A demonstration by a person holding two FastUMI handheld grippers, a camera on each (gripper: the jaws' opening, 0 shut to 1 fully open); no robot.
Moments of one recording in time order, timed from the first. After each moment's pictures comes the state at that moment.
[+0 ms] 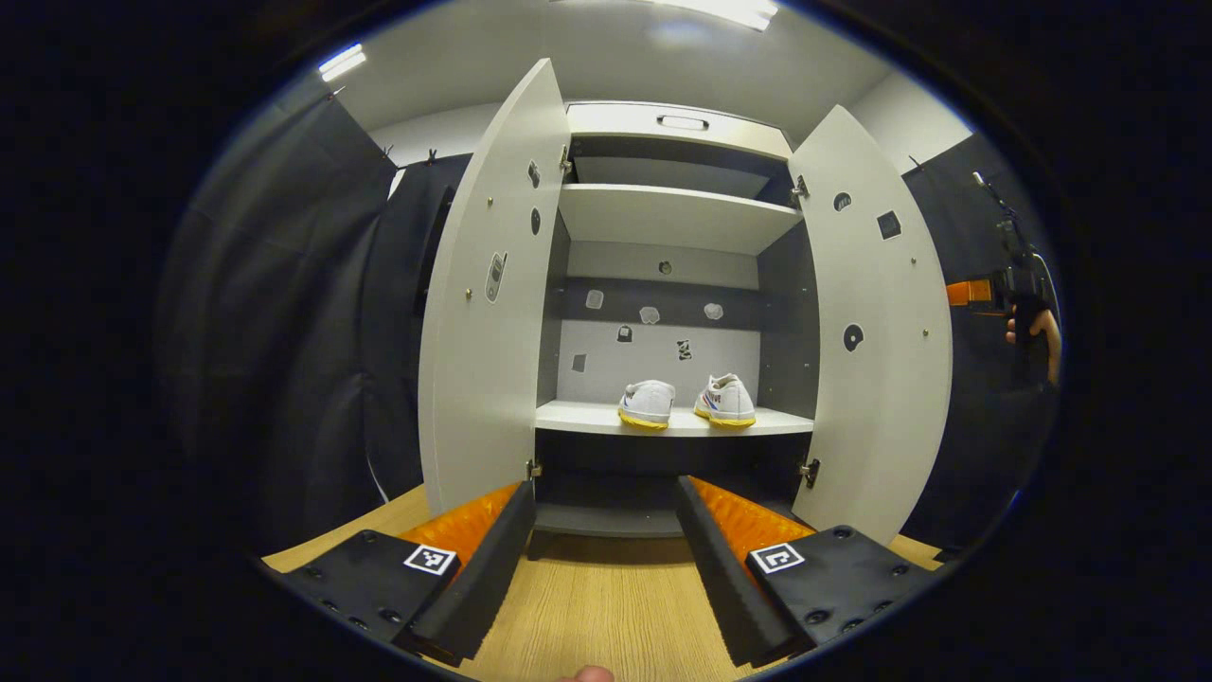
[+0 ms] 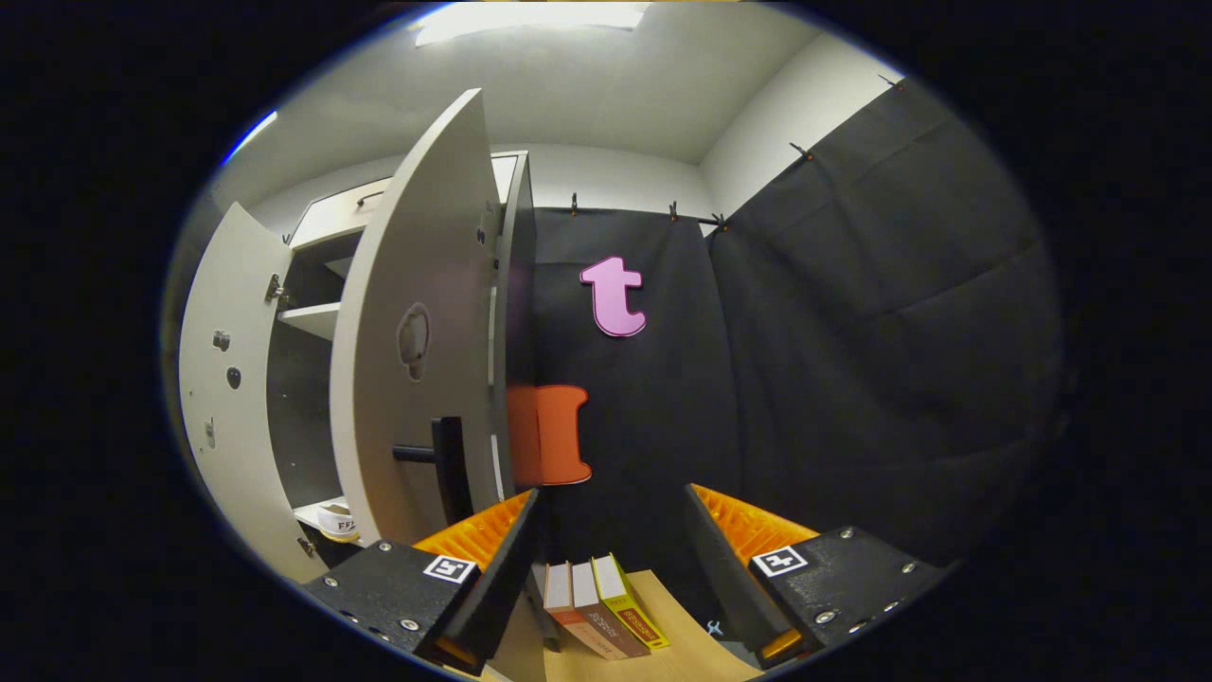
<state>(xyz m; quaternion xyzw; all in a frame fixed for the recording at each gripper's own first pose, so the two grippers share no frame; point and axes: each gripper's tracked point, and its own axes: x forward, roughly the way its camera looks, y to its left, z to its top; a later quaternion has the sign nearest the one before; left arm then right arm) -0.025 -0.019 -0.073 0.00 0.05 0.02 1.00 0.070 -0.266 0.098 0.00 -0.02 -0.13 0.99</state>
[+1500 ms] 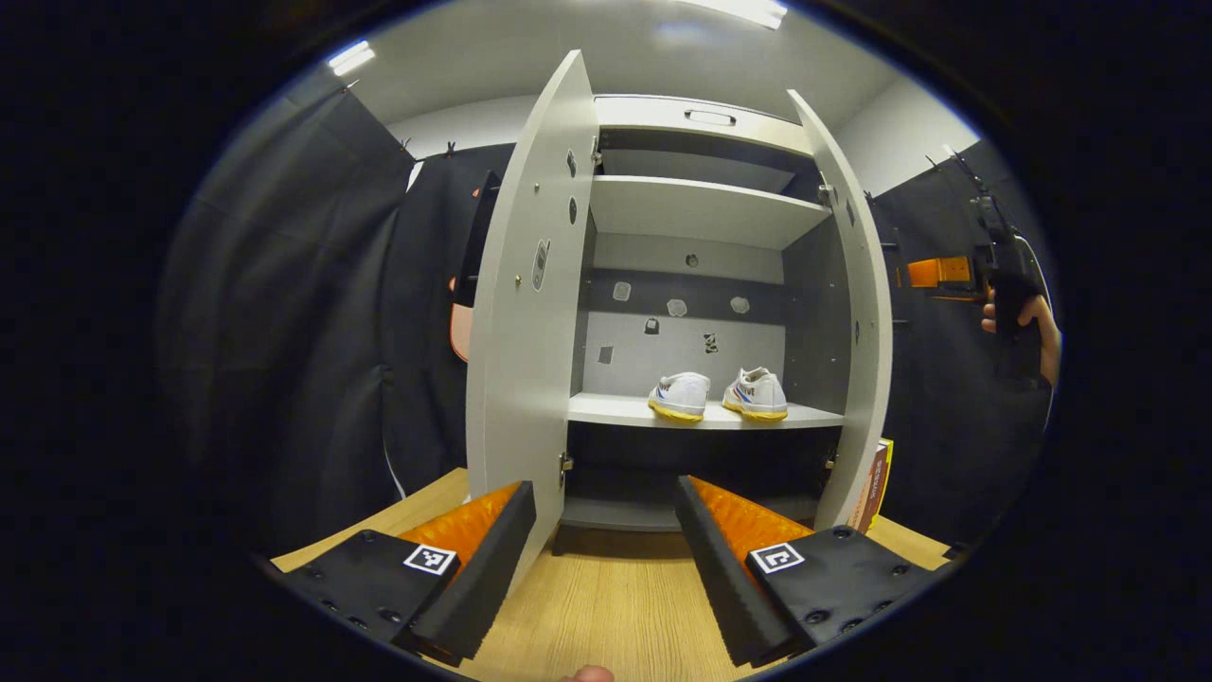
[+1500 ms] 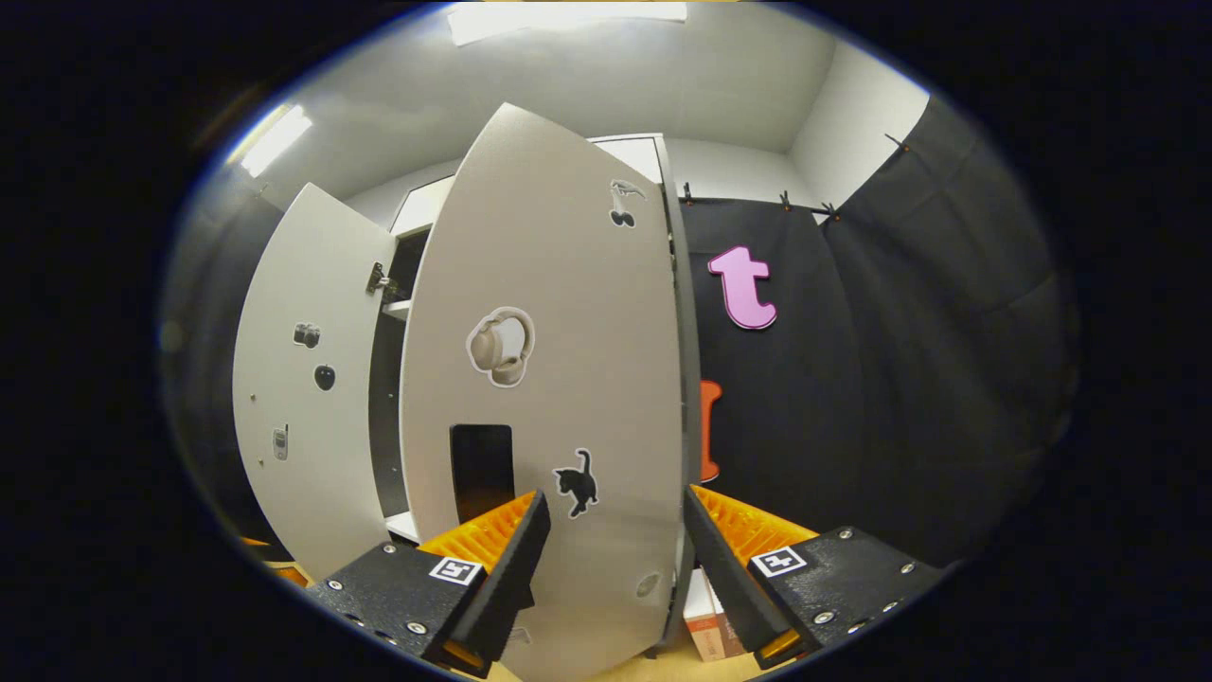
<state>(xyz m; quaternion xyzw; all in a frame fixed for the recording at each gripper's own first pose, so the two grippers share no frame) -0.026 0.021 -0.078 0.00 0.06 0.05 1.00 0.134 -0.087 0.092 0.01 -0.01 0.03 1.00</state>
